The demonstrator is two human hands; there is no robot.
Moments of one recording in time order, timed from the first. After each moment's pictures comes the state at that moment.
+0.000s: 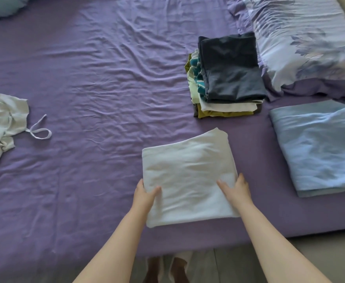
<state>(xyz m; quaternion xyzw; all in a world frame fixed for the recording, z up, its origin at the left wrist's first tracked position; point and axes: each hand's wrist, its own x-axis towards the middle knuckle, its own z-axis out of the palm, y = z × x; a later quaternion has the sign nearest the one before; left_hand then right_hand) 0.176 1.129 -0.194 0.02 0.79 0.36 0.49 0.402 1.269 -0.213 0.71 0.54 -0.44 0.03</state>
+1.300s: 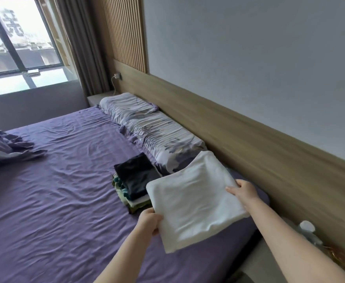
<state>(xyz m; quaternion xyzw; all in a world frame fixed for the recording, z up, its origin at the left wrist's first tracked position) 0.307 1.244 0.069 0.25 0.66 0.35 0.62 0.598 1.299 0.091 0.73 0.44 -0.41 -0.32</state>
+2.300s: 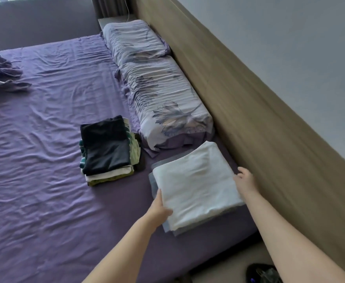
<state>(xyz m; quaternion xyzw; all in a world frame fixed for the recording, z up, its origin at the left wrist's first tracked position) 0.504 1.408 -0.047 0.30 0.70 0.19 0.61 0.758 1.537 -0.052 0.75 0.47 -0.43 -0.17</state>
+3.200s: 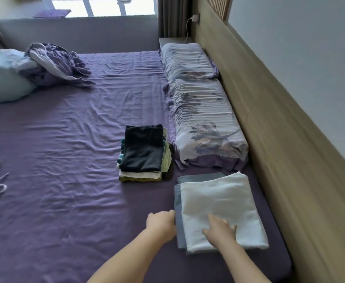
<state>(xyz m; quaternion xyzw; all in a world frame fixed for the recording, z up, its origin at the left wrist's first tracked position) 0.476 1.379 -0.029 0.51 0.79 -0.11 0.33 0.642 1.457 -0.037 0.54 0.76 -0.26 0.26</state>
